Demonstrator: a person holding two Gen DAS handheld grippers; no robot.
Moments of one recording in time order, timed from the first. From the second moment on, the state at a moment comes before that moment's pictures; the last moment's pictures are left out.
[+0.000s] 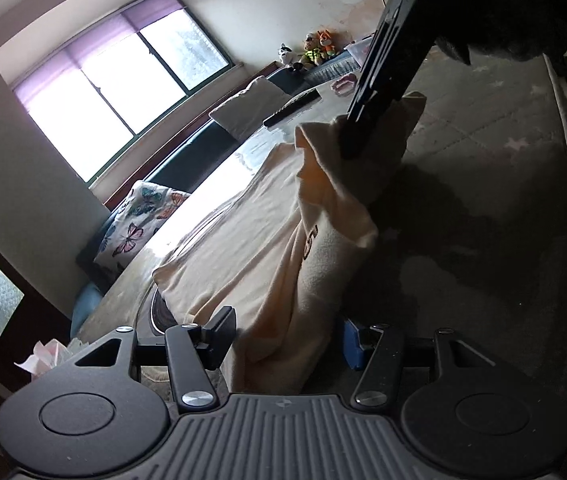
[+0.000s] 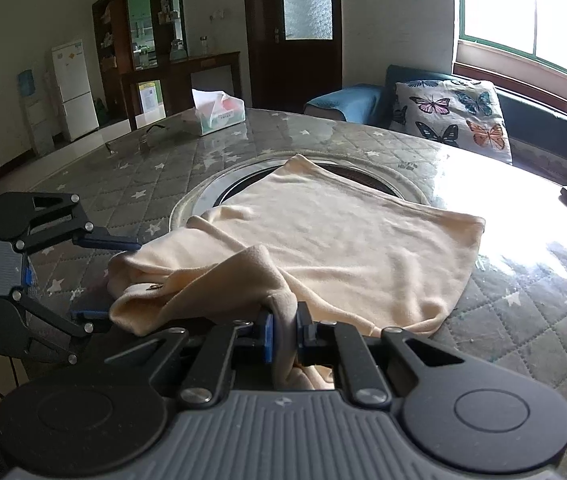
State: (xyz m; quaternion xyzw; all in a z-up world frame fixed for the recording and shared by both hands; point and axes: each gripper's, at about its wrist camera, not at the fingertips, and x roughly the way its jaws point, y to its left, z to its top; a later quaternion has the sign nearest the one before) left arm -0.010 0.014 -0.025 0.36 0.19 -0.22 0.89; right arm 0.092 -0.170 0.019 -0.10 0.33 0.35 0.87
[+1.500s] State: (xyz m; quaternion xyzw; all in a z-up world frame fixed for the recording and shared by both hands) left arm 0.132 0.066 0.029 0.11 0.35 -0.24 0.90; right arm 0.161 -0.181 0.042 -0.07 0.37 0.35 0.86
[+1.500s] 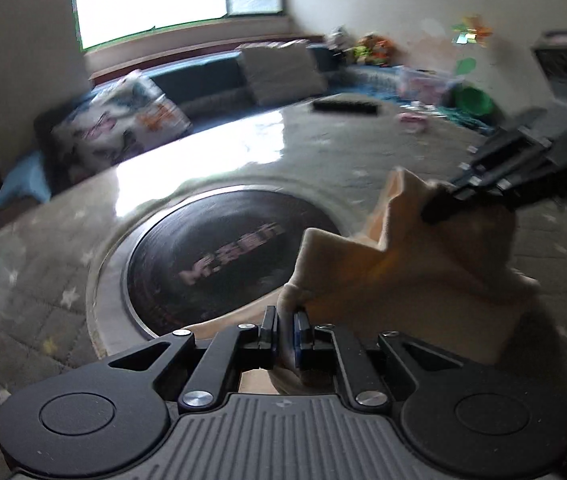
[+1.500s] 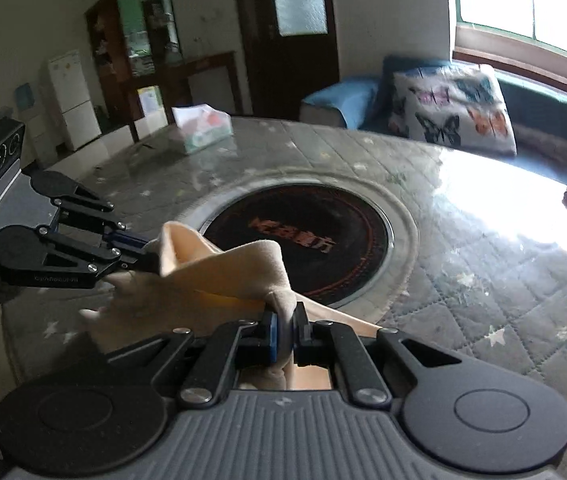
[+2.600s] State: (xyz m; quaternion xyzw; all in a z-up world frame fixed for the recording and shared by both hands) left arm 0.106 0.122 0.024 -0.06 0.36 -0.15 0.92; right arm 0.156 -0.243 -0.007 0.09 0.38 0.24 0.89
